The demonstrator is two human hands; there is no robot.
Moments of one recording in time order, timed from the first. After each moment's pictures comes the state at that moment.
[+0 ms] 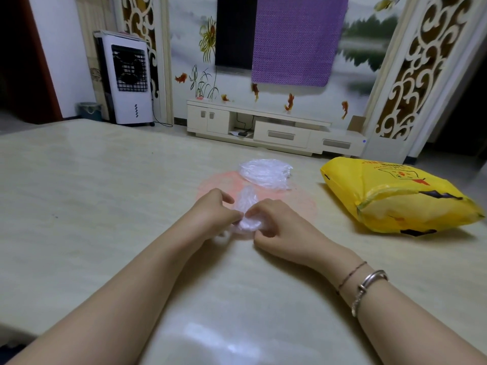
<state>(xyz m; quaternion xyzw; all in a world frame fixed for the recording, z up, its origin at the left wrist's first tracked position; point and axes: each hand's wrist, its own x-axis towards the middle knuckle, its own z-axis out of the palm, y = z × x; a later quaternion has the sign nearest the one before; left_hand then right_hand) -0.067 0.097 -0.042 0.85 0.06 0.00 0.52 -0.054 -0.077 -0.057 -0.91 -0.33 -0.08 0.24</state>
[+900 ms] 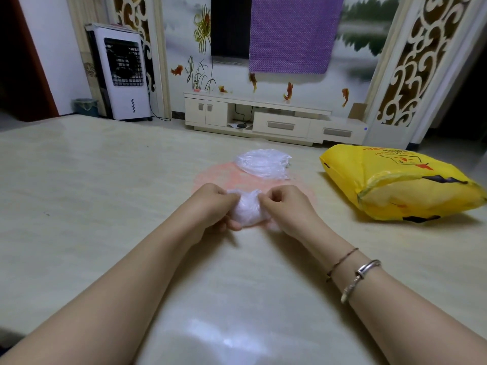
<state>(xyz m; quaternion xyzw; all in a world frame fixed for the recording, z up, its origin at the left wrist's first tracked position) -0.060 0.092 -0.047 0.81 0.09 -0.03 0.59 -0.040 -0.065 -0.056 -0.90 -0.09 -0.08 0.41</state>
